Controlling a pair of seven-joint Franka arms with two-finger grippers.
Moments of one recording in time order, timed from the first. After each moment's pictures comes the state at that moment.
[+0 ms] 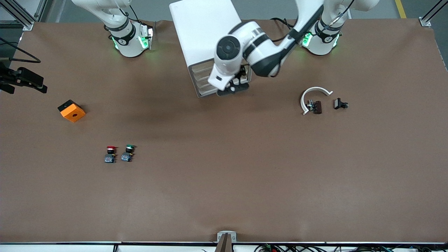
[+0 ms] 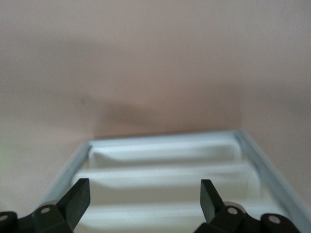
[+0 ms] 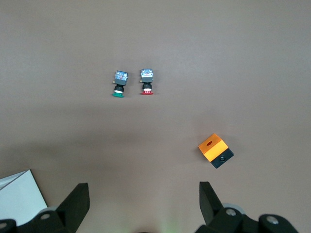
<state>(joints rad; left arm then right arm) -0.46 0.43 -0.45 -1.72 -0.06 1.97 -1.14 -0.02 0.01 -0.04 -1.50 -0.01 1.45 -0.07</state>
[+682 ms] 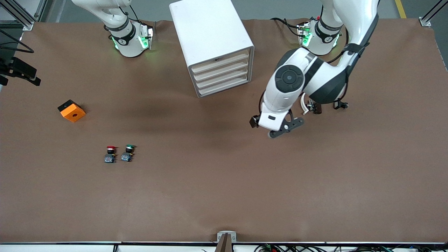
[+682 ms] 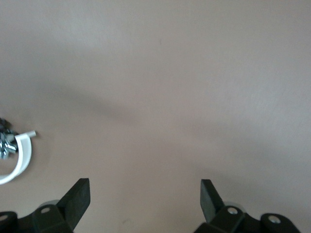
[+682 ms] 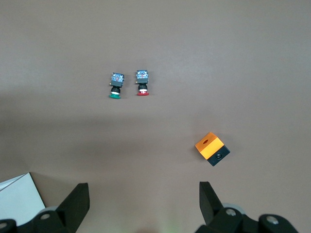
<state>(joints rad) -0.17 0.41 -0.46 -1.62 0.16 1.96 -1.10 -0.02 -0.06 -0.06 -1.55 -0.01 1.48 -0.07</state>
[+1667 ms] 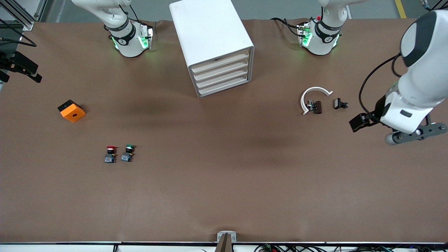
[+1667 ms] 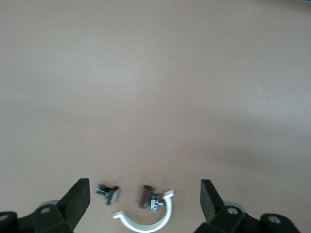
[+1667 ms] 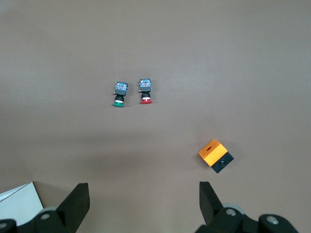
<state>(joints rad) 0.19 0.21 -0.40 -1.44 0.17 1.65 -0.38 -0.01 -0.14 -0.06 -1.65 -0.01 1.56 -0.04</state>
